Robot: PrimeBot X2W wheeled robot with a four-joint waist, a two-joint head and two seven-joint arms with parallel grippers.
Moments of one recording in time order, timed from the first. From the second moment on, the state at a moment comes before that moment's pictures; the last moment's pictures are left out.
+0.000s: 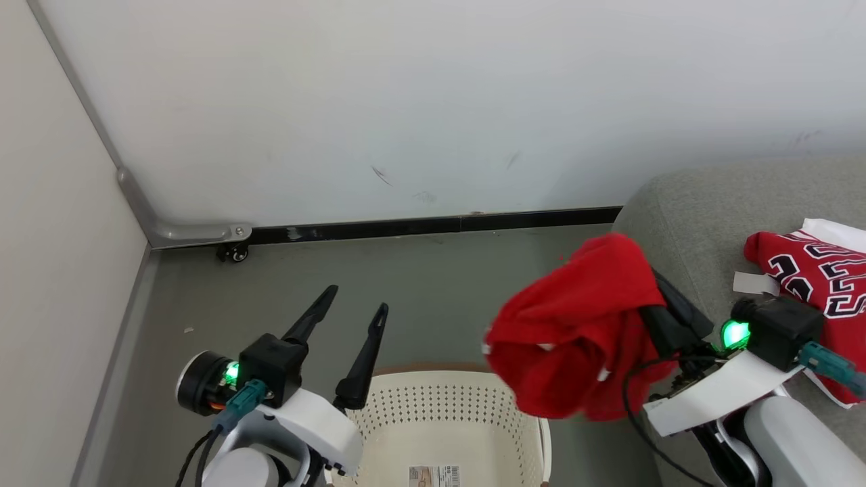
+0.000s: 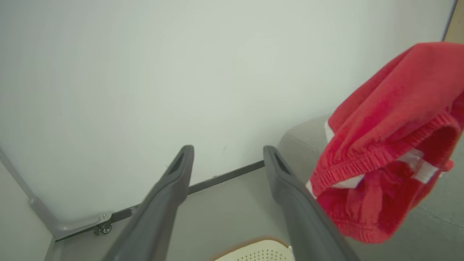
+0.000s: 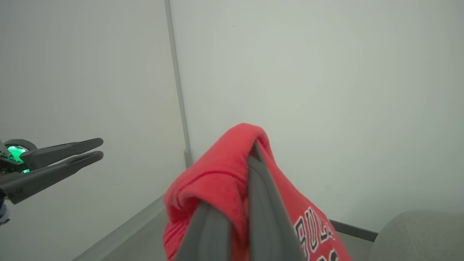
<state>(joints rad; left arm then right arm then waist) -0.26 0.19 -0.46 0.24 -0.29 0.03 -0.13 -0.25 -0.35 0.42 0.18 0.51 0.12 -0.21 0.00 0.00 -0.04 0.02</state>
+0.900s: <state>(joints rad) -0.26 0.16 -0.45 0.24 -0.31 0.04 -0.21 0.00 -0.29 0.08 0.02 0.40 0.12 -0.18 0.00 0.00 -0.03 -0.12</state>
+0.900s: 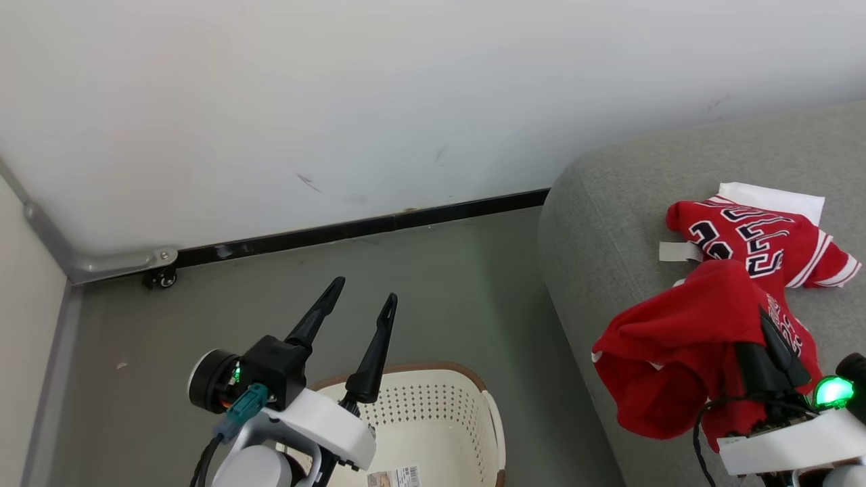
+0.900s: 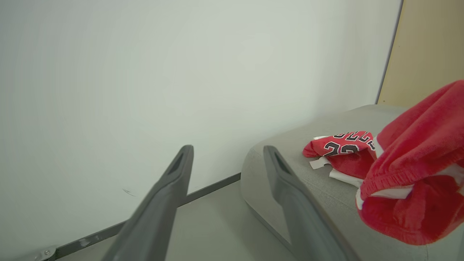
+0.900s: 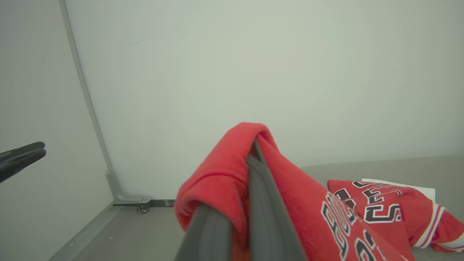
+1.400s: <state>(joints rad) -0.27 0.15 -0.43 0.25 -0.31 0.04 -0.22 0.14 -0.19 0.01 -0.12 0.35 0.12 -0.14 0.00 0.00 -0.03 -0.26</state>
